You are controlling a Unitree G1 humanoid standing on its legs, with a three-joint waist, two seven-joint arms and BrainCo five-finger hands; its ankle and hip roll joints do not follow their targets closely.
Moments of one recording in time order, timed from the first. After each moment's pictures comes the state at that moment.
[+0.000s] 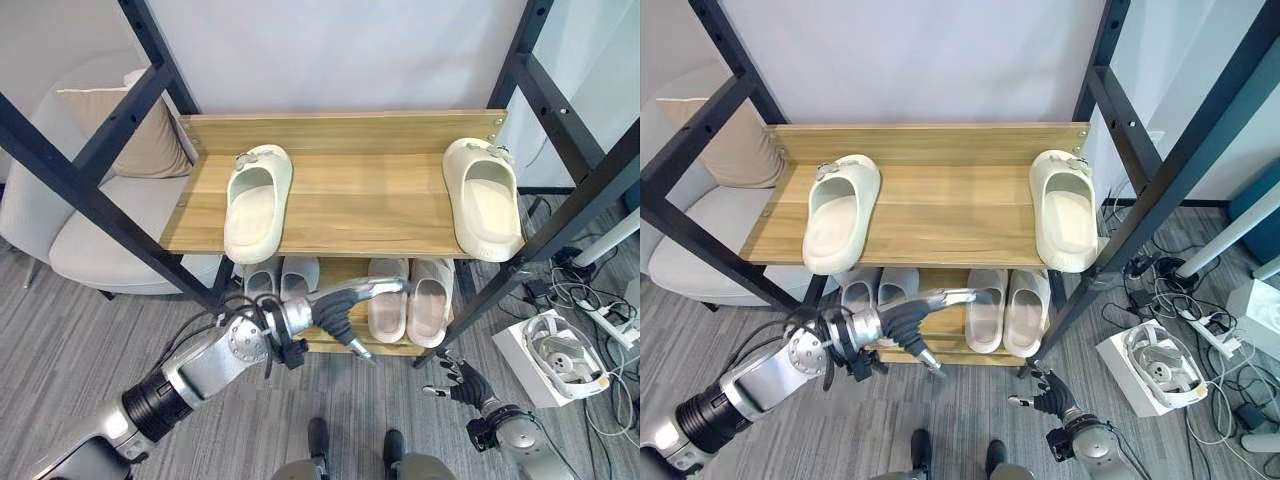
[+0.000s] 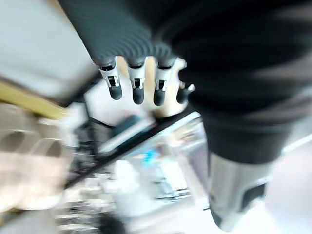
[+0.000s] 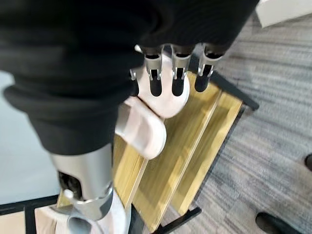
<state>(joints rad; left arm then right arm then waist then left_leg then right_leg) -0.44 0.70 -0.68 -0.26 -0.21 -0.16 -0.31 0.12 -0.44 0.29 0.40 0.12 -0.08 0.04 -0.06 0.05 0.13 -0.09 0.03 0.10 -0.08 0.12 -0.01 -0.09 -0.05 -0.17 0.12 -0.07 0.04</state>
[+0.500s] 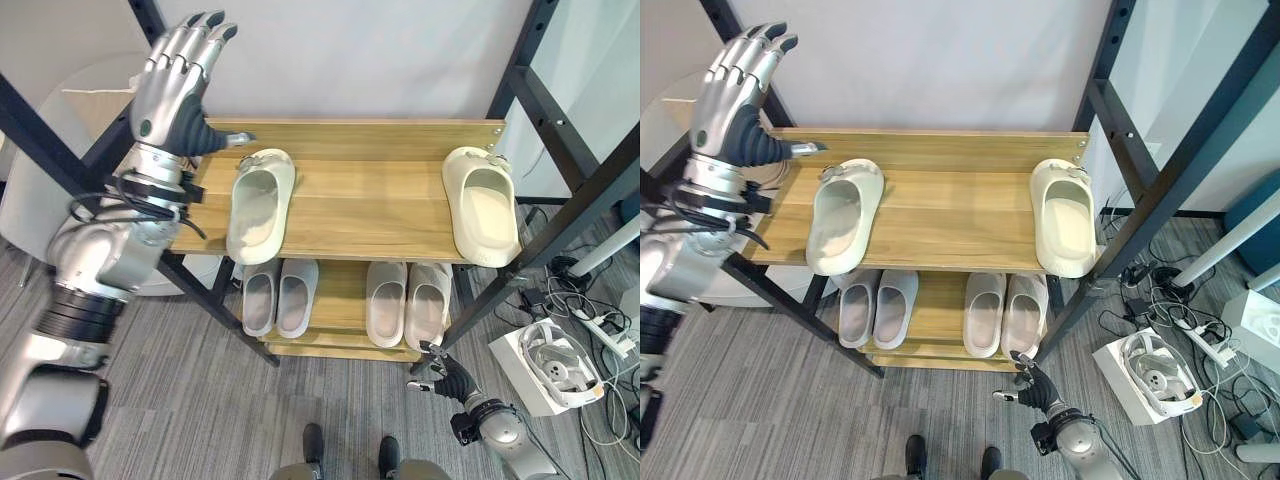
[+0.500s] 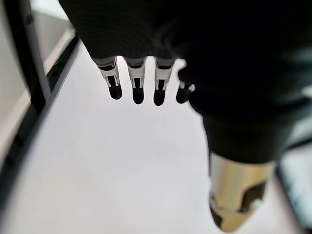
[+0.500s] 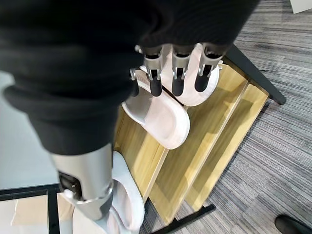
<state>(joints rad) -0.81 1.07 -0.37 0.29 0.70 -0.13 0.46 0.10 -0.44 0.34 0.42 0.15 -0.13 0.01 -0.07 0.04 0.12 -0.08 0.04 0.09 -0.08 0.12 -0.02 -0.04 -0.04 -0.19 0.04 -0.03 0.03</state>
